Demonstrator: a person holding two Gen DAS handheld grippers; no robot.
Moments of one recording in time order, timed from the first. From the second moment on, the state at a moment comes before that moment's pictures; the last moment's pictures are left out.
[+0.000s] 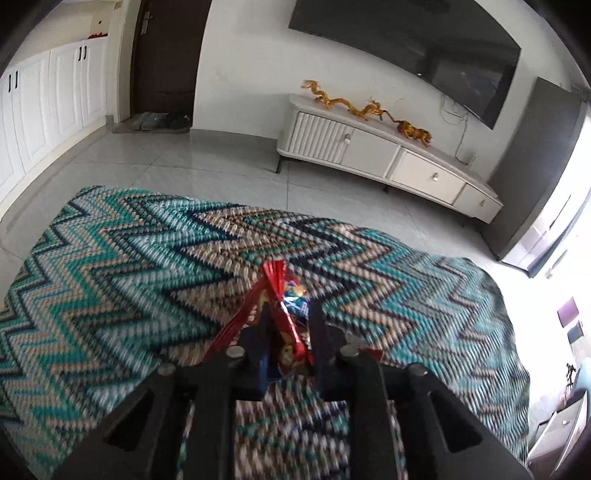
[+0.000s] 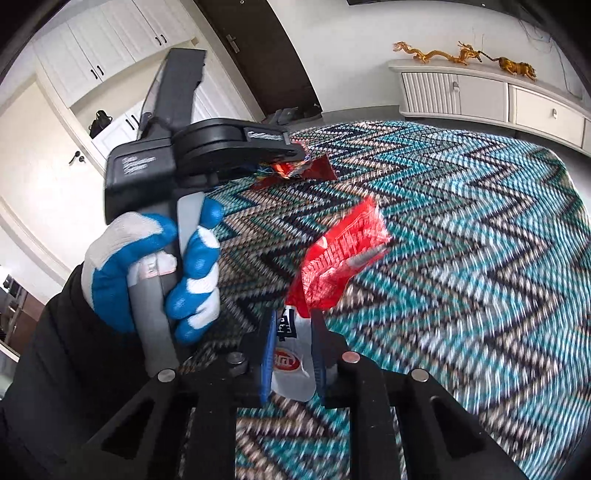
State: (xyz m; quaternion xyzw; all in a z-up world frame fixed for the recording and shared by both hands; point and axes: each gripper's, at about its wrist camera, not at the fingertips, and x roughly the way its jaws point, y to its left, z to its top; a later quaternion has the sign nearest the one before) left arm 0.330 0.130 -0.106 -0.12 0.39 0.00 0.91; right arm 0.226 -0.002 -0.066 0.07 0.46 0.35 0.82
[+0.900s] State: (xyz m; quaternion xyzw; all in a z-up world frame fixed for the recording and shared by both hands) left arm 0.059 0.051 0.079 -0.08 0.23 -0.13 0.96; right arm -0.013 -0.149 0.092 0.10 0.32 0.30 0.89
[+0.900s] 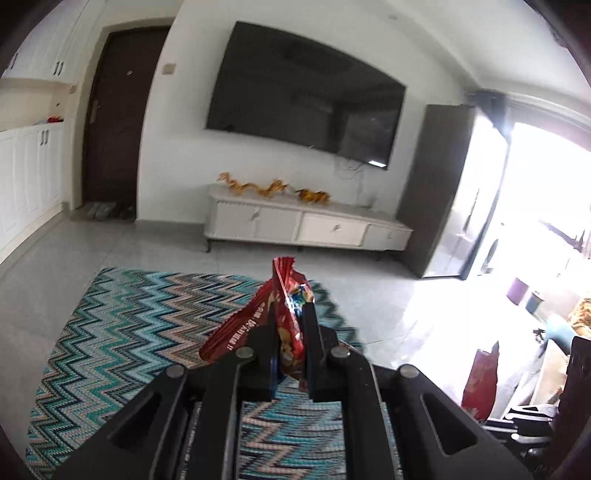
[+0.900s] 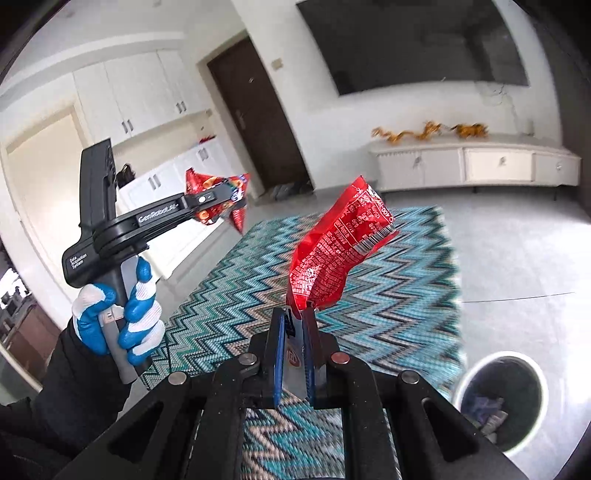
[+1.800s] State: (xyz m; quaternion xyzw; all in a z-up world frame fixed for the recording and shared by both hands) left arm 0.097 -0.222 -0.012 0.07 0.36 -0.29 0.88; right arm -0.006 -0.348 0.001 0.23 0.37 0.12 0.89
